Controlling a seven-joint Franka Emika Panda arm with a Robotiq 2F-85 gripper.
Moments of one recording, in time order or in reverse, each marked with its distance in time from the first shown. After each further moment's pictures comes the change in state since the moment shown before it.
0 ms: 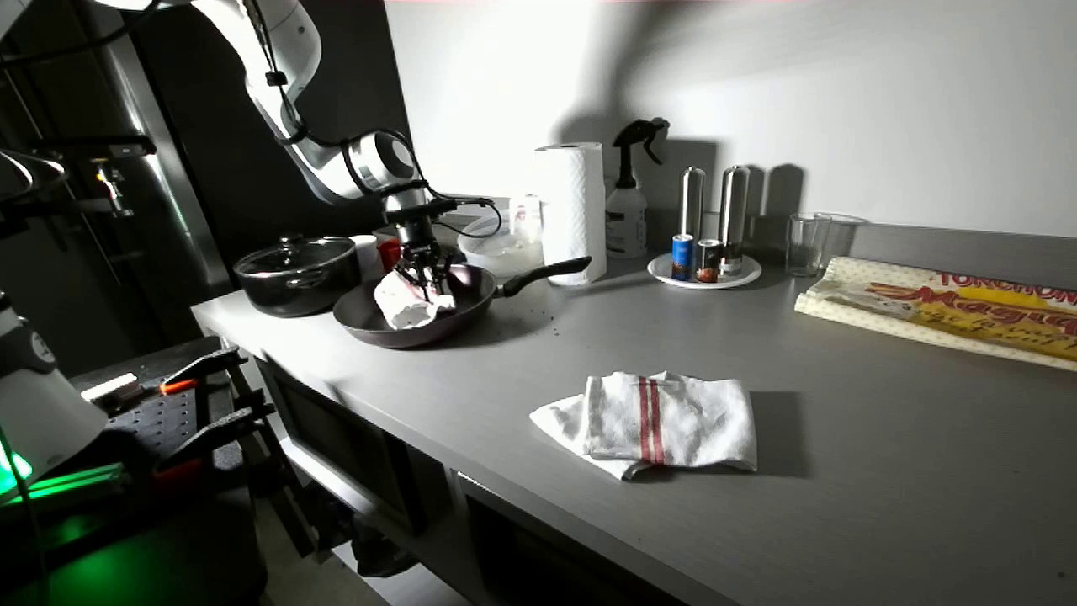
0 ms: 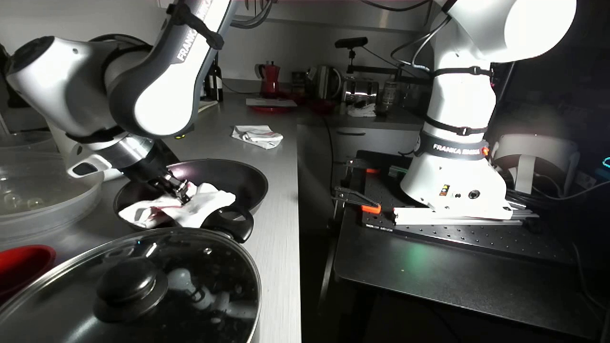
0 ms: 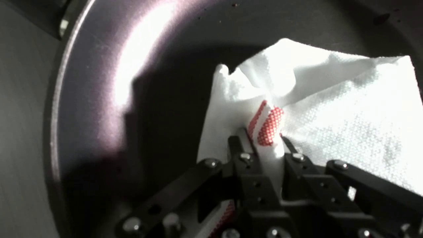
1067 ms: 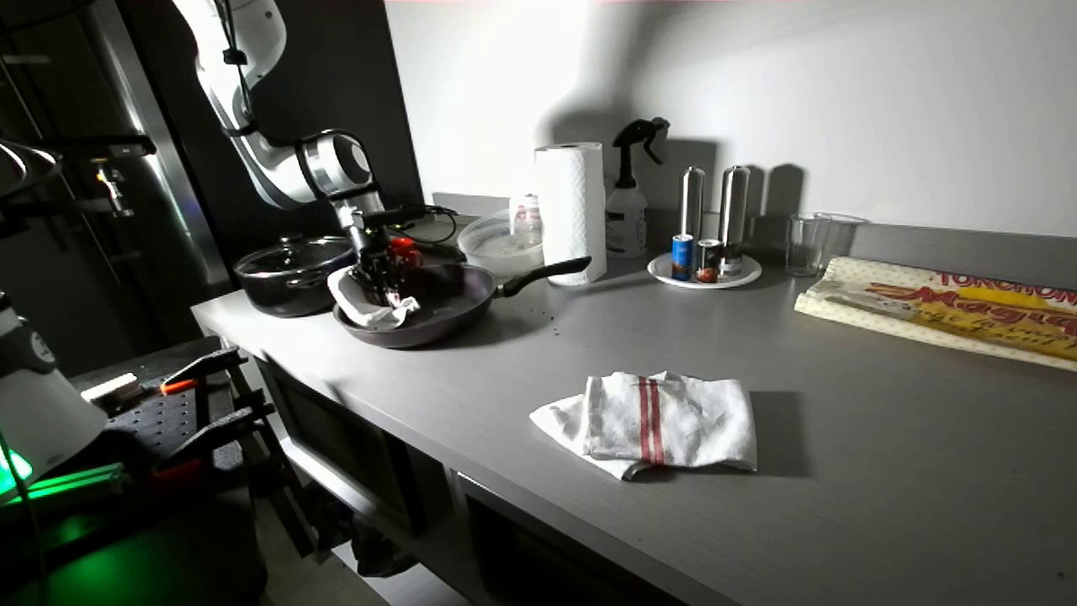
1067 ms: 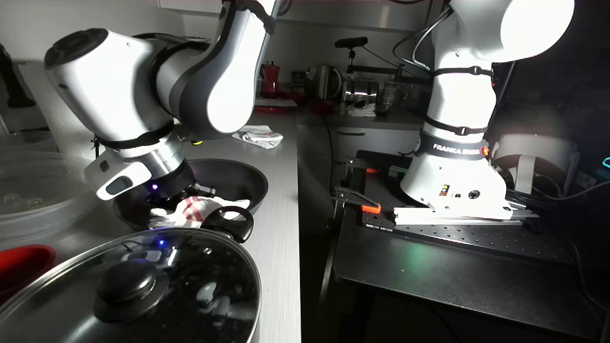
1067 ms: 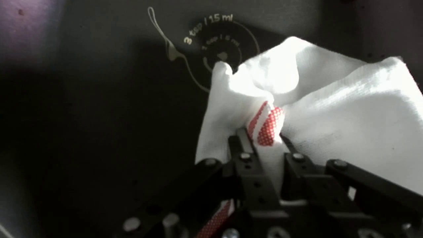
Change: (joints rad) arm -0.047 -0.136 0.115 -0.287 -0.086 0.192 -0.242
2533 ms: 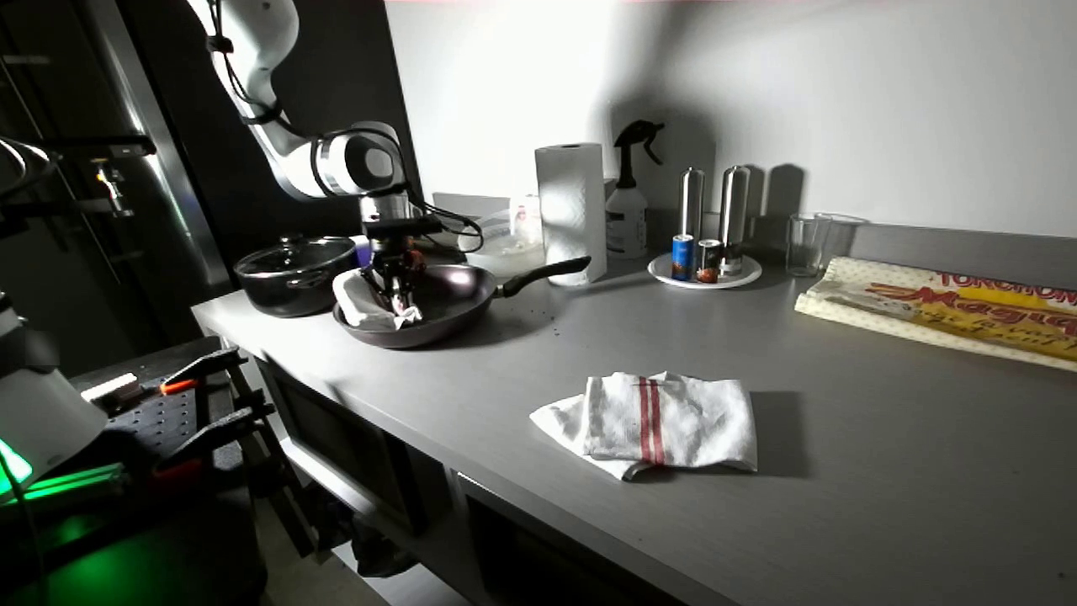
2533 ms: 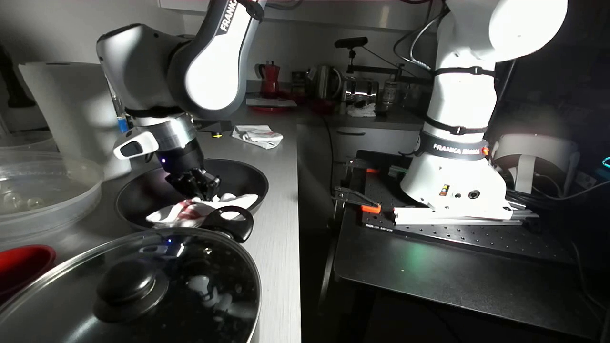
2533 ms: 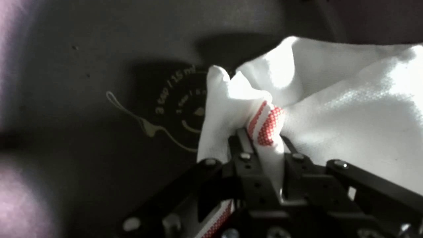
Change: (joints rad) arm -0.127 -0.038 -0.024 -0.054 0.303 0.112 -0.027
